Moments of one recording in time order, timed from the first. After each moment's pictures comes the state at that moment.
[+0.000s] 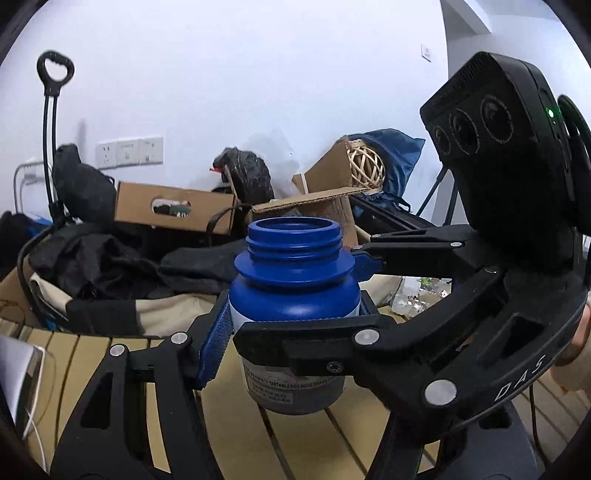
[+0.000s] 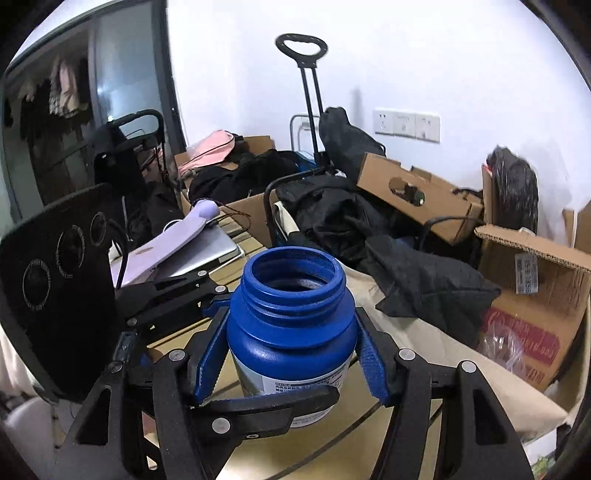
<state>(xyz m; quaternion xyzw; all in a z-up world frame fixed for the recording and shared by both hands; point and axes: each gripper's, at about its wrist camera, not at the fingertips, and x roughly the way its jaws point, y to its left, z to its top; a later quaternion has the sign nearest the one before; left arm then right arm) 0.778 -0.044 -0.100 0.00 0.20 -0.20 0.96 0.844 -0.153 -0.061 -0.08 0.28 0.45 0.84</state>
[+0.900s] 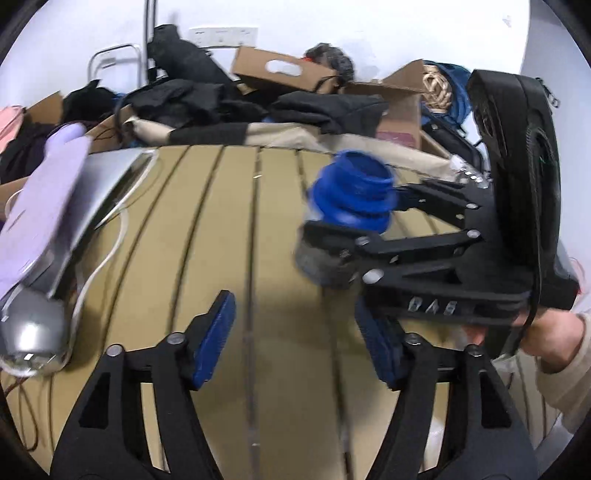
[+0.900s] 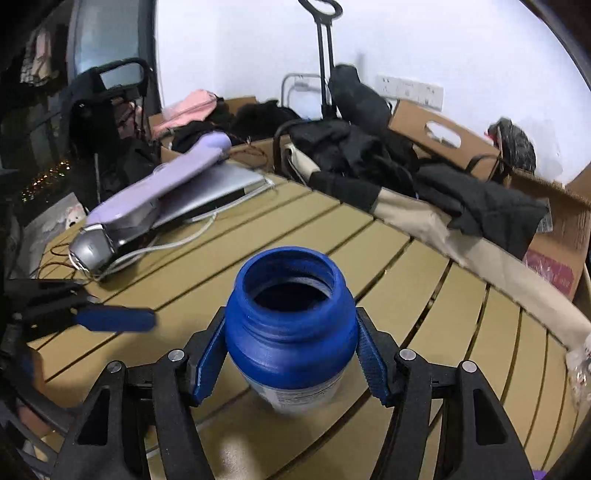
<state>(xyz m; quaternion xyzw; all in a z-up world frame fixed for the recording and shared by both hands) 0.652 0.052 -0.154 -0.05 0.41 -0.07 0.91 0.751 -0.060 -0.139 -0.13 0.34 0.35 0.86</state>
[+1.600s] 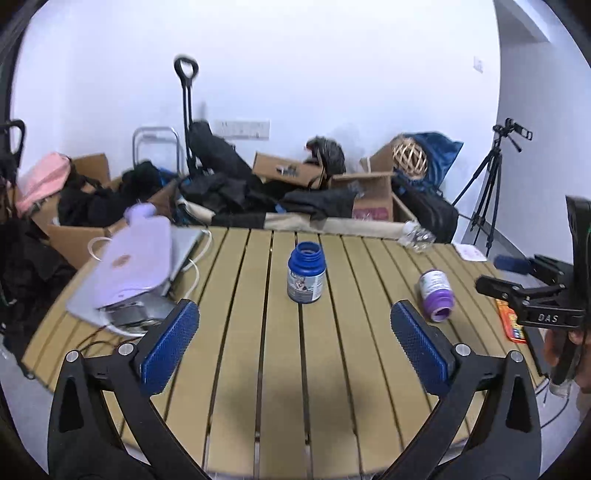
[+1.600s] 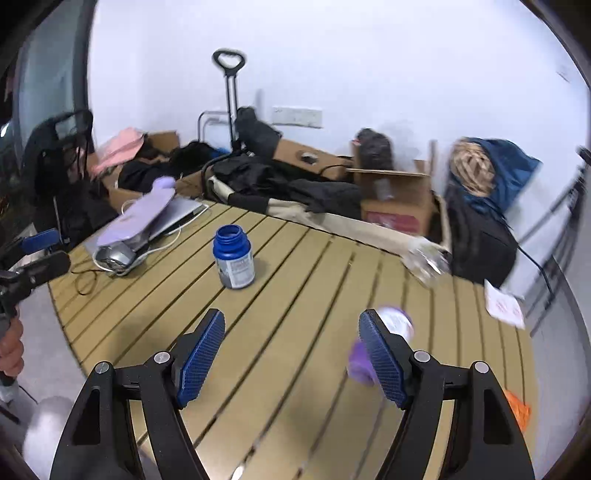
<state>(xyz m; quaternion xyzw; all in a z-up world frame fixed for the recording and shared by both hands) 0.474 0.037 -0.004 -0.04 0.27 -0.04 0.96 0.532 -0.229 0.003 -0.07 0.32 0.19 0.93</state>
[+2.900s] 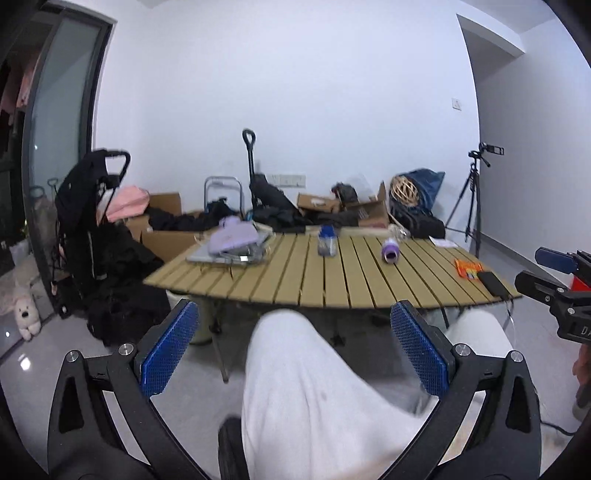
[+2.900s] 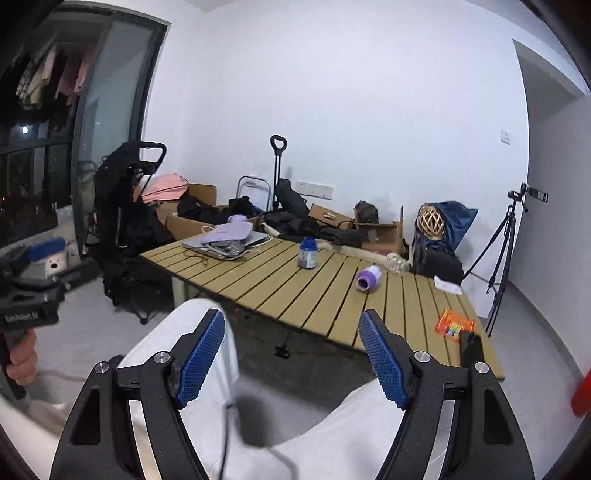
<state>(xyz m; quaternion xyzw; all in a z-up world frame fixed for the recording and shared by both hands) 0.046 0.021 -0.013 -0.01 0.16 0.04 0.99 0.061 -0.210 0.010 -0.09 0.17 0.18 0.97</state>
